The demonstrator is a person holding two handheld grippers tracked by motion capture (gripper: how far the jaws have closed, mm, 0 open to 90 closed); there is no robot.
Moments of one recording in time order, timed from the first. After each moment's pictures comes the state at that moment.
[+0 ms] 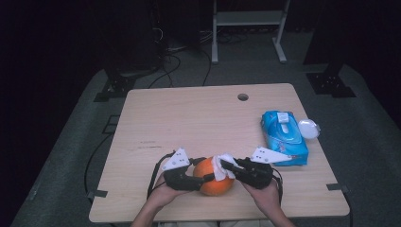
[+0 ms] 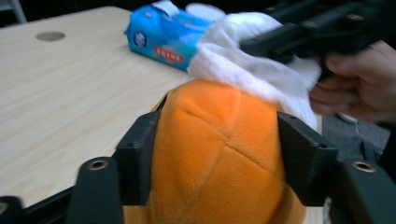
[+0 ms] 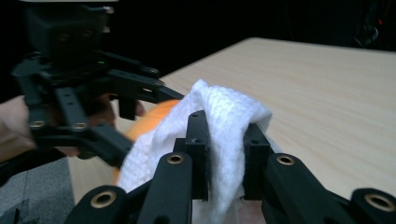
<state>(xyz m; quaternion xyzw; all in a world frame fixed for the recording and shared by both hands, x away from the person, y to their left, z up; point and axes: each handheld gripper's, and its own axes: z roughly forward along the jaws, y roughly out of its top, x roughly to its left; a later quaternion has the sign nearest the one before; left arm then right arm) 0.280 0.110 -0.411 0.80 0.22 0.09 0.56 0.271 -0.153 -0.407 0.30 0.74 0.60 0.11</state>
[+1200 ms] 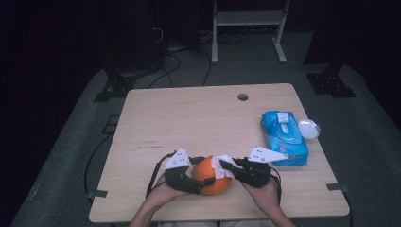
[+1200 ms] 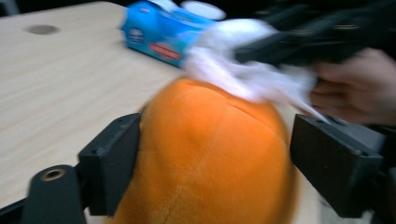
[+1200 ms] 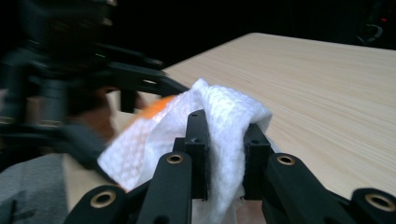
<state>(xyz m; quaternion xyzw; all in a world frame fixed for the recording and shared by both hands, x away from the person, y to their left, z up) 0.284 0.113 -0.420 0.81 0.20 0.04 0.56 0.279 -0.154 -0.417 0.31 0.75 0.58 0.11</state>
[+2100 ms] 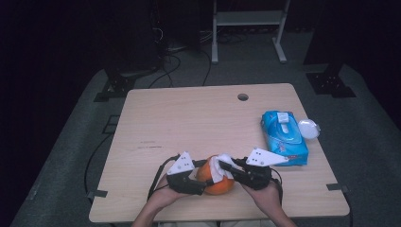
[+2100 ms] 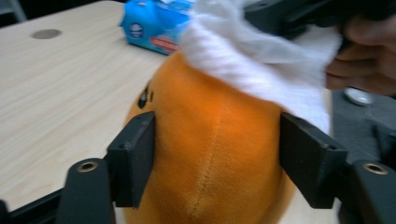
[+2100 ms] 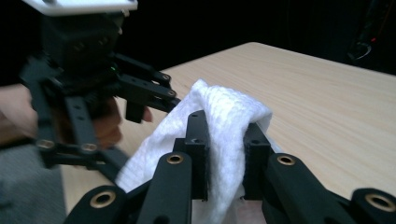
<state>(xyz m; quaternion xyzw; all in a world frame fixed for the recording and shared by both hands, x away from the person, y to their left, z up) 0.280 0.106 -0.425 0.82 0.19 0.06 0.54 0.267 -0.148 -0.400 0.27 0.76 0.57 0.14</state>
